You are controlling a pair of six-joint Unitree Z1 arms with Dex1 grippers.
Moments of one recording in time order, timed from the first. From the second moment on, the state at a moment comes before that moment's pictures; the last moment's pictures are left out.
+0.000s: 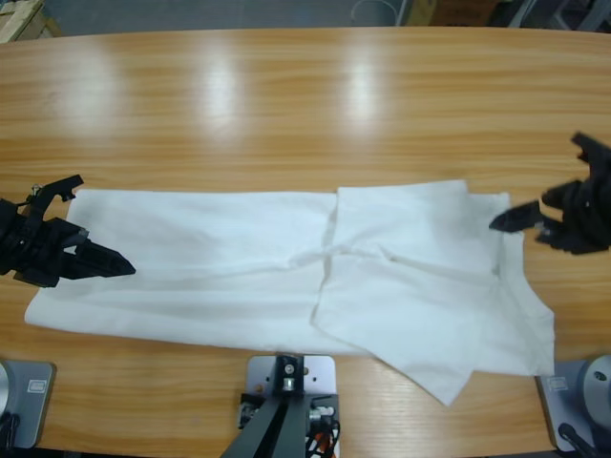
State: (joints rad) arm 0 -0.36 1.54 -0.76 0.69 -0.53 -0.25; arm 1 0.46 1.39 -0.85 0.74 0.15 0.65
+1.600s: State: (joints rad) arm 0 -0.39 1.68 -0.69 0.46 -0.25 -0.45; arm 1 0.59 1.66 -0.68 0.48 0.27 0.74
